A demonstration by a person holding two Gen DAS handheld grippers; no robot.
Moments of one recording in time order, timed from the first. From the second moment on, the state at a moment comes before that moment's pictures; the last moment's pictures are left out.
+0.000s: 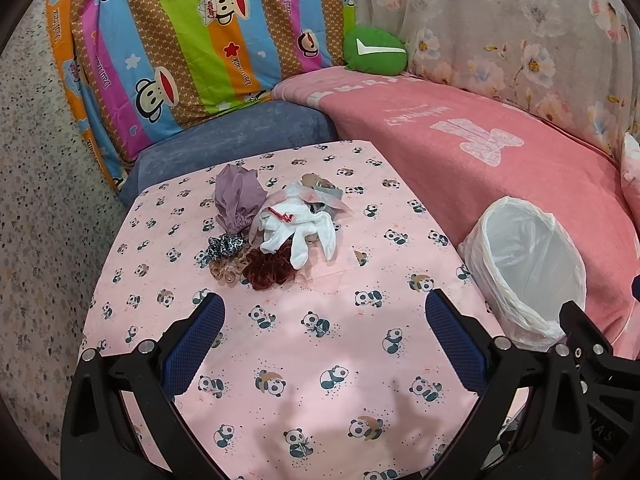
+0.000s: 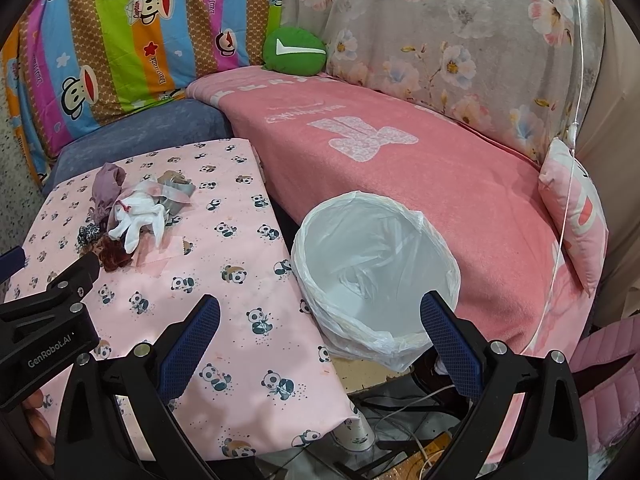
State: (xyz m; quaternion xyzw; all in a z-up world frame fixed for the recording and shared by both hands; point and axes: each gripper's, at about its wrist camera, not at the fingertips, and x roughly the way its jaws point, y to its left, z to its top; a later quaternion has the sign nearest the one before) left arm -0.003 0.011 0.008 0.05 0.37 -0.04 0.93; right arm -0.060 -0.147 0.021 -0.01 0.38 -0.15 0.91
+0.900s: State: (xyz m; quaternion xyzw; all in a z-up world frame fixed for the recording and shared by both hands) left arm -0.001 0.010 0.010 0.05 0.37 -0.05 0.93; right arm -0.060 -0.147 0.023 -0.01 0.38 -0.15 0.91
